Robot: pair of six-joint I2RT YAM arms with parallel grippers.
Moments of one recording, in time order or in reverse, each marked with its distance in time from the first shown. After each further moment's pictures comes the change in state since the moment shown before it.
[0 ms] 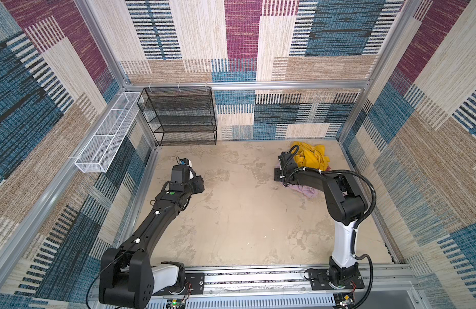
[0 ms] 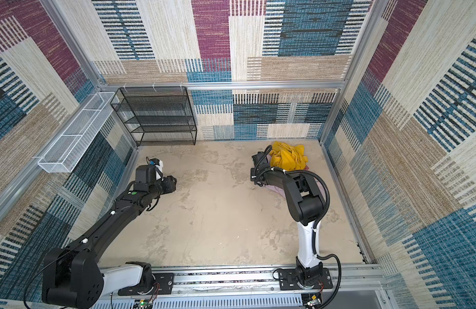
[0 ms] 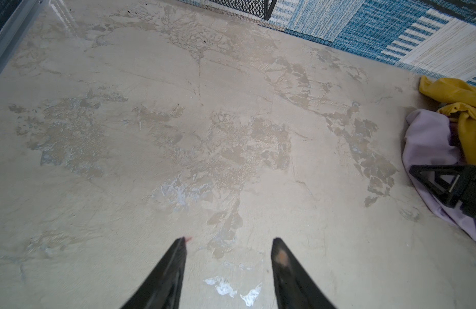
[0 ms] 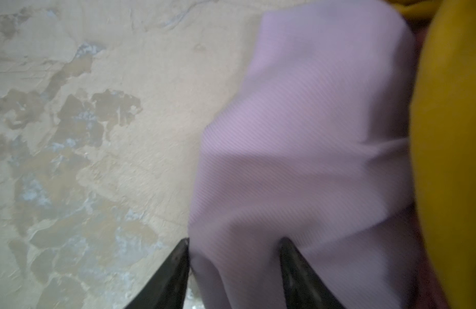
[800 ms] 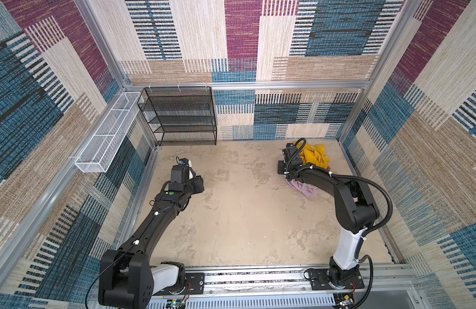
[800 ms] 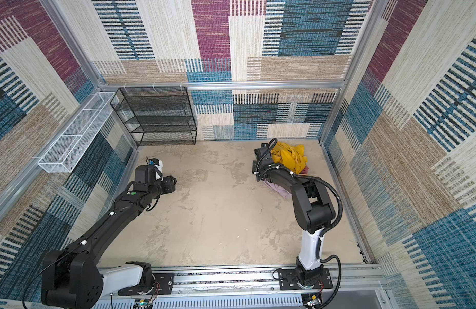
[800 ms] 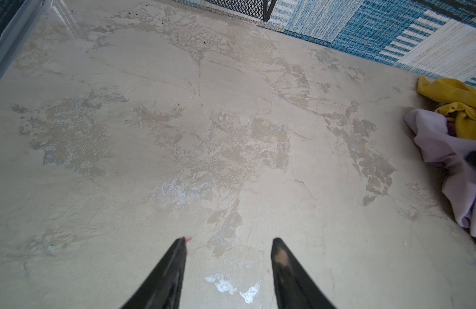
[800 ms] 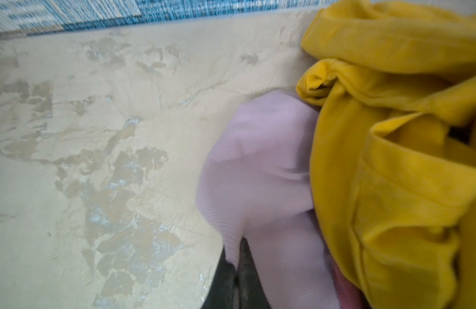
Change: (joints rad) left arm 0.000 -0.015 0.004 -0.015 0.000 0.001; right arm -0.010 -0.170 -0.009 -0.017 0.047 0.016
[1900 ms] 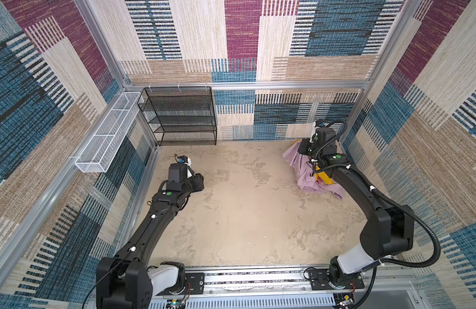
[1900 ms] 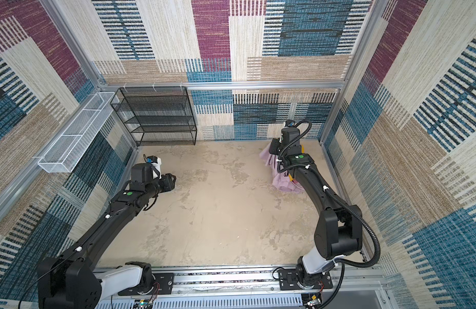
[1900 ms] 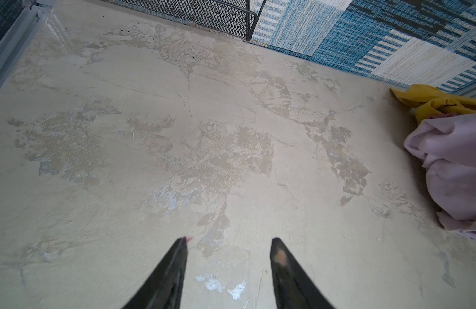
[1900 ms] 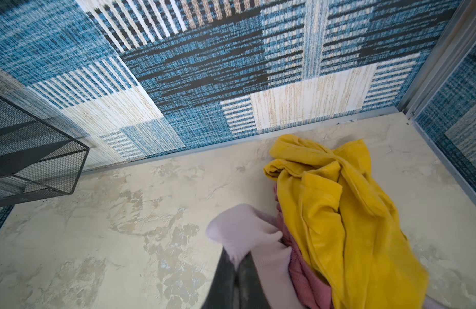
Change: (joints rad) left arm 0.000 -0.041 0.034 -0.032 0.045 -0.005; right arm -0.157 -0.311 0.071 -0.056 -0.140 0.002
